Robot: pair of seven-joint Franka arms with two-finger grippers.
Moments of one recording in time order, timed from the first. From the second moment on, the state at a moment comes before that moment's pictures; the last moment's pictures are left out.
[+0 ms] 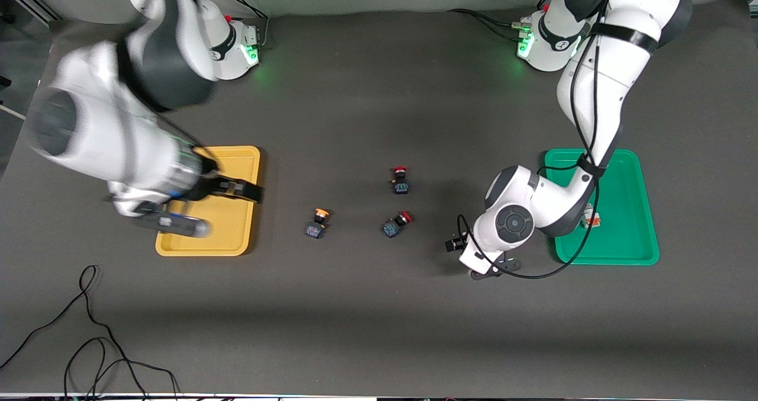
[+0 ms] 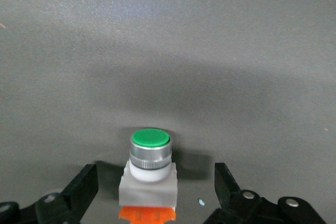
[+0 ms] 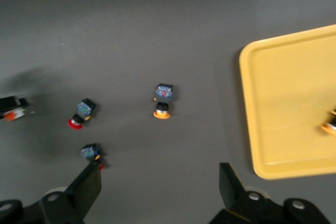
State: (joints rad) left arm -0.14 0.86 -0.34 -1.49 0.20 2.24 -0.76; right arm 0.92 0.52 -0.77 -1.35 0.49 1.65 0.37
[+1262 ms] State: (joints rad) left arm 0.06 0.60 -0.38 -1.46 0.15 1.77 -0.57; right arm 0.93 0.86 -0.58 -1.60 0.79 2.19 0.34
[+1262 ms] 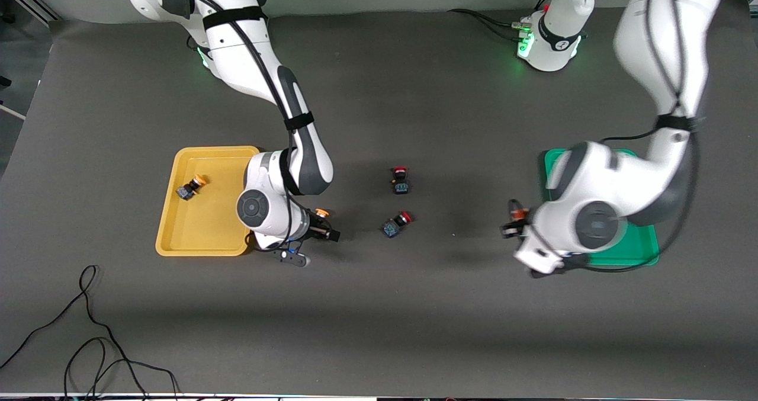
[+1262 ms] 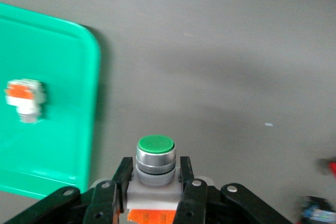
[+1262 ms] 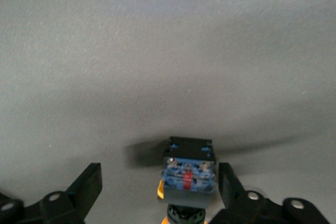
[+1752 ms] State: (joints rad) left arm 0.42 0.58 -0.38 -1.72 0.34 2.05 -0.26; right arm 0.92 0.86 -0.60 -1.60 0.79 2.20 0.34
